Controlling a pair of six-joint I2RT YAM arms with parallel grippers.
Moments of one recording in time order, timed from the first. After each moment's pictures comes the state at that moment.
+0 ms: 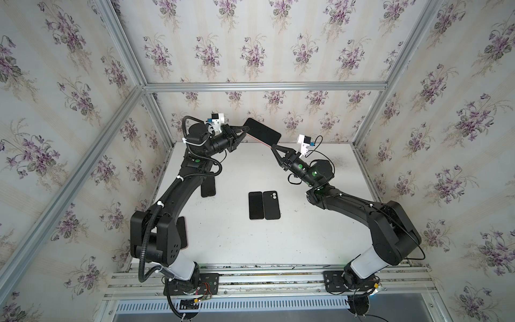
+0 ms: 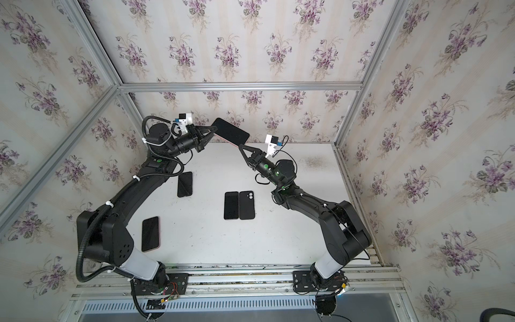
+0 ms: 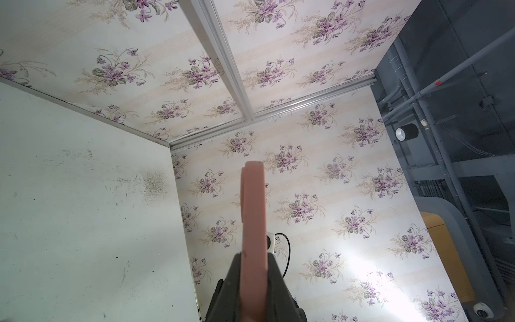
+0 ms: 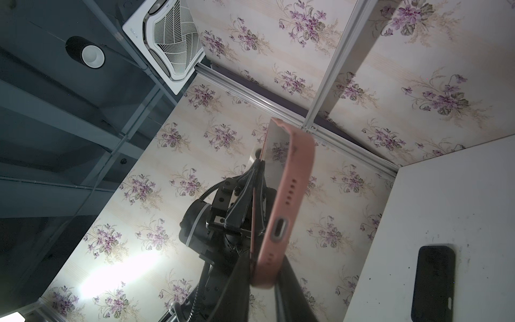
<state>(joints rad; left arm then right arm) -0.19 1.59 1.37 0.31 0.74 -1.31 0.51 1.60 0.95 1.03 -0.41 1.32</state>
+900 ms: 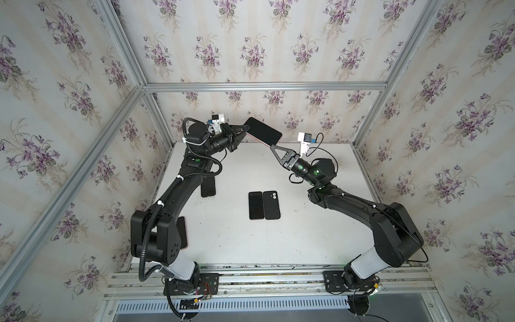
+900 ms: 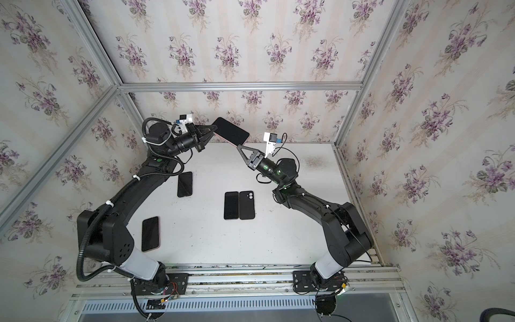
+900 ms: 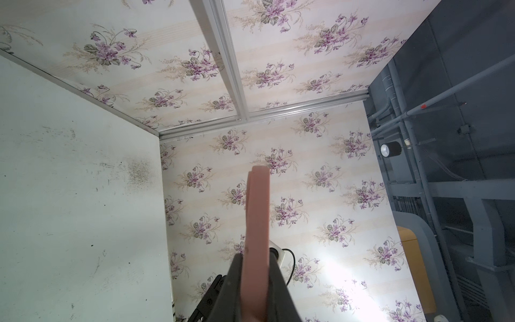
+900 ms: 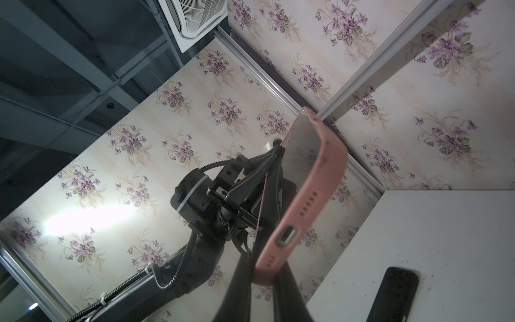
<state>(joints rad) -0.20 1.59 1.38 0.32 0.74 -1.46 0.50 1.57 0.98 0.98 -0.52 1.01</state>
